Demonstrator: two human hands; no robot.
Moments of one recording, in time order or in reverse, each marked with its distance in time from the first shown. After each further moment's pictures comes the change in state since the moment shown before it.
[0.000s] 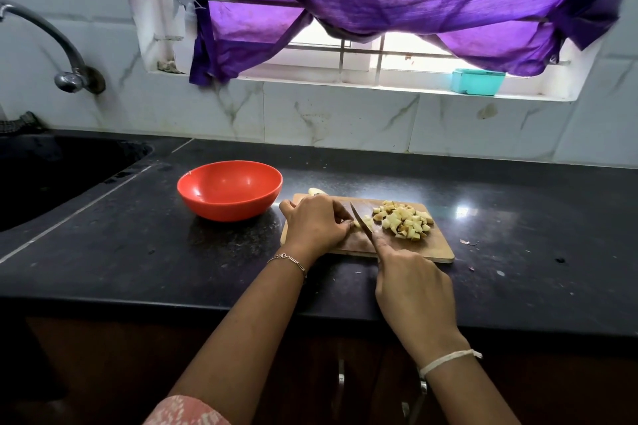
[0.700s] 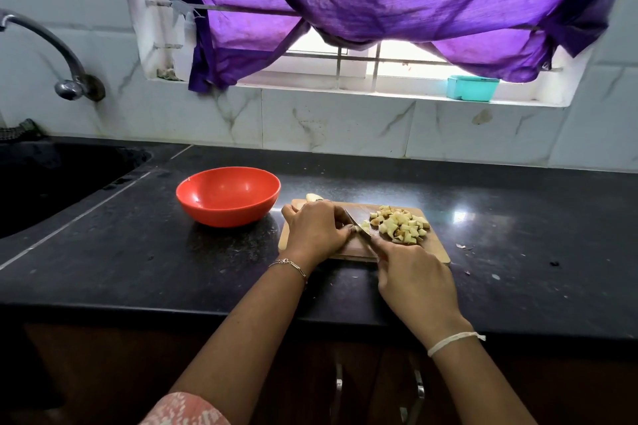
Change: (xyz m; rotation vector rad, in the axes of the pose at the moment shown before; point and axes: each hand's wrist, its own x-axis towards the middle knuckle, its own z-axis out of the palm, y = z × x) left_hand -0.001 0.005 0.002 0.018 0.015 0.023; right_hand 0.015 0.008 -0.012 0.047 -0.019 -0.009
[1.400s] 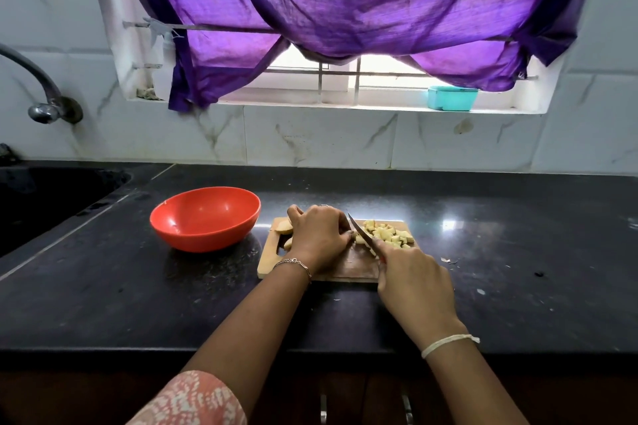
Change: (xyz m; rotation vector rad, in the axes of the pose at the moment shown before) left_hand 0.031 0.023 0.019 0.065 -0.018 0.117; right_hand 0.019 0.020 -0.006 -0.037 0.028 0.066
